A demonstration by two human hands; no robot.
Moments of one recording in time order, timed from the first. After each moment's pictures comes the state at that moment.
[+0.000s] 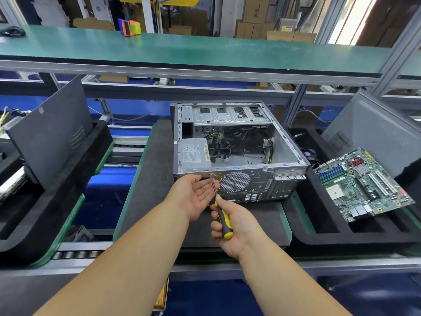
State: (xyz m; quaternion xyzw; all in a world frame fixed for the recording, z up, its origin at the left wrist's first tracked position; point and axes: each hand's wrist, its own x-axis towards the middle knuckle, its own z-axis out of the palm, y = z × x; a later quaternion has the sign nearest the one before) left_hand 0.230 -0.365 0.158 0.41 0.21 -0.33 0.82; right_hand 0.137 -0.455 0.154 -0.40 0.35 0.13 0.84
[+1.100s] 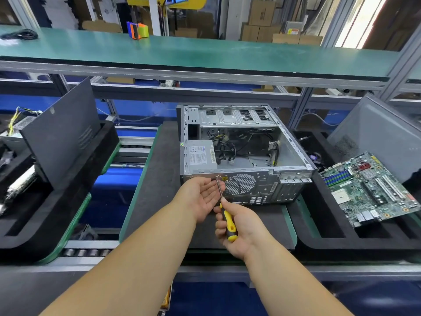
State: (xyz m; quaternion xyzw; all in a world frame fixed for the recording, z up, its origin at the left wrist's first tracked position) left_hand 0.228 -0.366 0.160 0.43 0.21 -0.33 0.82; right_hand 0.139 -0.455 0.158 -0.39 0.35 0.13 0.84
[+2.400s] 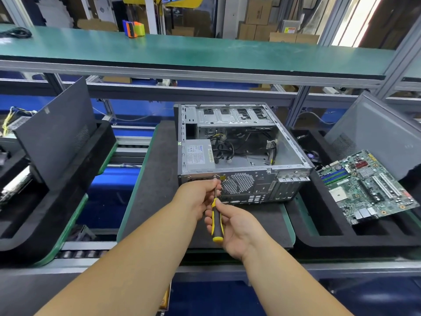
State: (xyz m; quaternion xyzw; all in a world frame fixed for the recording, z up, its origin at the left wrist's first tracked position) left_hand 0.228 -0.372 0.156 0.58 0.15 -0.29 0.75; right_hand 0.136 -0.449 0.158 -0.39 0.31 0.12 0.86
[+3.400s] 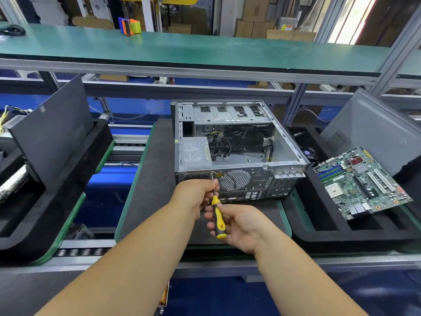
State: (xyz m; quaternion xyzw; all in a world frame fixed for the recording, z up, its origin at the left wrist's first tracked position) left_hand 0.223 -0.370 0.151 0.66 0.13 -0.27 0.69; right_hand 0.129 -0.473 0.163 -0.48 0.28 0.21 0.80
